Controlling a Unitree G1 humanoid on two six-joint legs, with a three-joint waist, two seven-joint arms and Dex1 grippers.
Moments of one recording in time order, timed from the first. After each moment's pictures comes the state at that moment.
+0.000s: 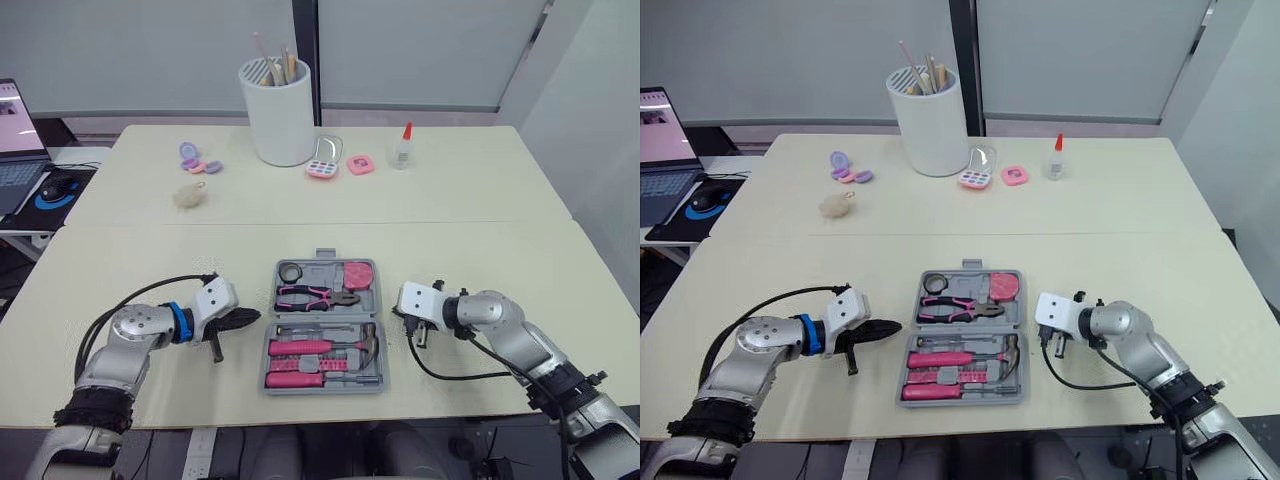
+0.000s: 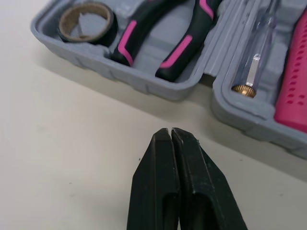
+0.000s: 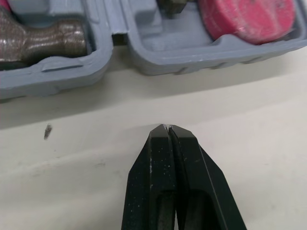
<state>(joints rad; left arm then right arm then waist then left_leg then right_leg) -0.29 0.71 -0.09 0.47 -0.09 -0.10 -1.11 -0.40 -0.60 0.44 0.09 -0.18 0.24 0.86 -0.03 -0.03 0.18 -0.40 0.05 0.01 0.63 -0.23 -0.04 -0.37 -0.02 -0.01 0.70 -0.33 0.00</state>
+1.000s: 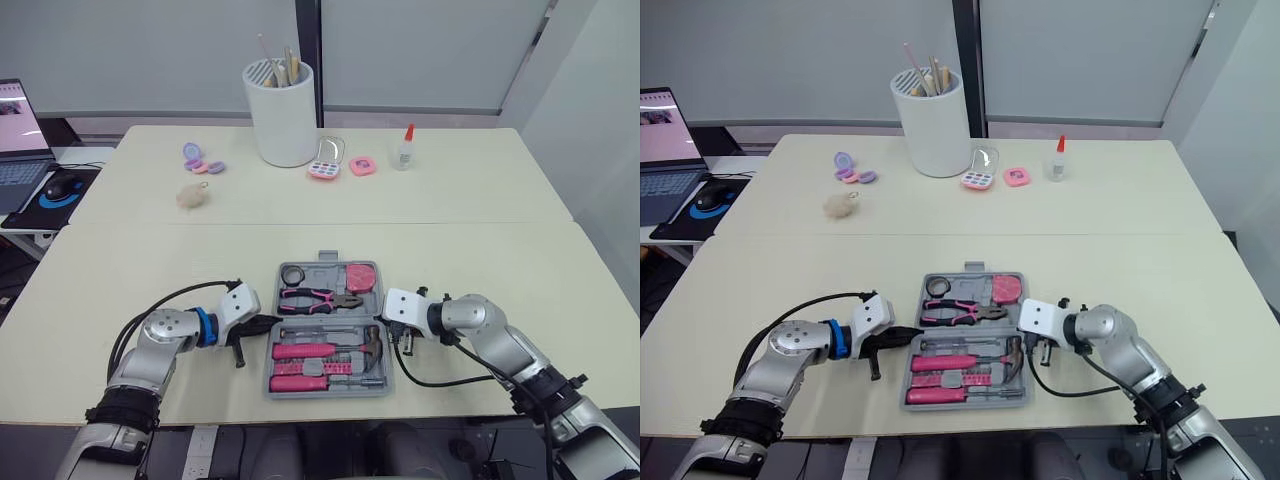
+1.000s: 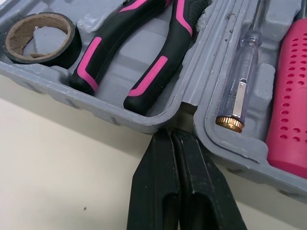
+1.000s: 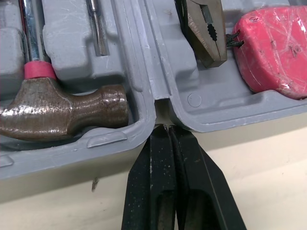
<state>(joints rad) -0.26 0.63 -0.12 0.36 -0.07 -0.01 -1.13 -0.38 -0.52 0.45 0.02 -0.21 0.32 0.91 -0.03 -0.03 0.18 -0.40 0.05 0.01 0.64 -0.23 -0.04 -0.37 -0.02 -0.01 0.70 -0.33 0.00</state>
